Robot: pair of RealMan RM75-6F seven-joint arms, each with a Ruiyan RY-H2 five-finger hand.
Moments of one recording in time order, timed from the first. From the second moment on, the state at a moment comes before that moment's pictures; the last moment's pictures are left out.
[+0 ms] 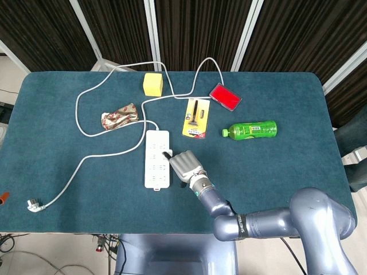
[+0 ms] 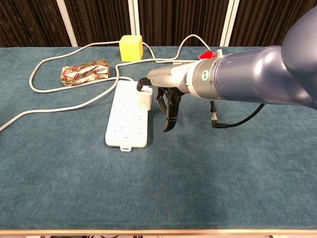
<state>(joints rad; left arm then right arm) -0.02 -1.10 -0.14 -1.61 1.30 1.54 0.06 1.33 -1.59 0.12 -1.66 -0.28 0.93 -0.74</state>
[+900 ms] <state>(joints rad) -0.03 -1.11 -0.13 -1.61 1.32 1.54 0.09 0.92 -1.26 0.19 -1.91 -0.81 1.17 -0.32</state>
